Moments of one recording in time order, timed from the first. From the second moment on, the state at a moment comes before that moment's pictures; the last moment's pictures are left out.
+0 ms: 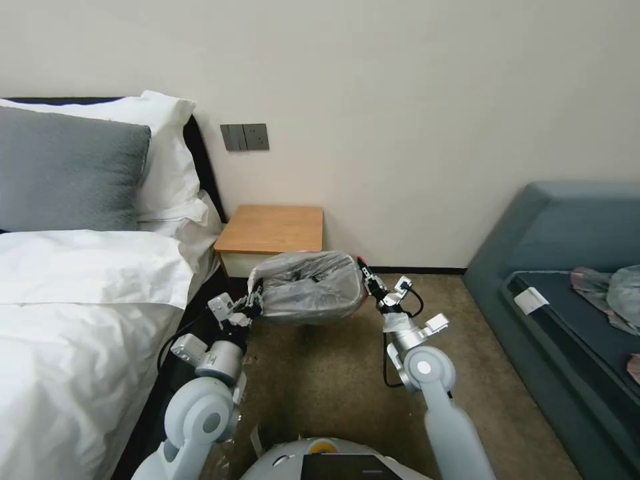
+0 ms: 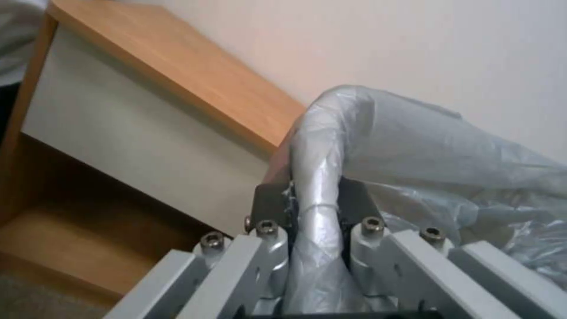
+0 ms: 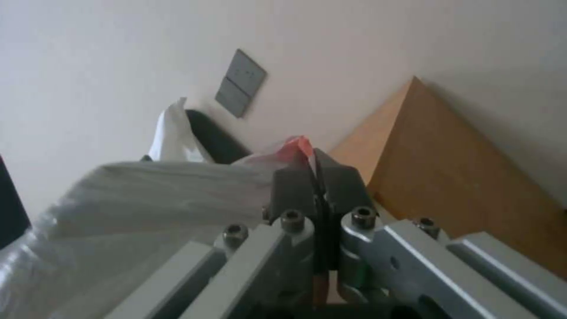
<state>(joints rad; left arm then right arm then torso) 1.51 -1.26 -0.40 -2.39 -0.90 0.16 -0.36 -1.29 1.43 0.48 2.03 1.04 -0.23 -0.24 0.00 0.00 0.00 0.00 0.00</state>
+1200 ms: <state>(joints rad) 1.50 -1.27 -0.43 -2.38 -0.92 0.16 -0.35 -1.40 1.38 0.51 2.06 0.84 -0.18 -0.28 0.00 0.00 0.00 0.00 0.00</state>
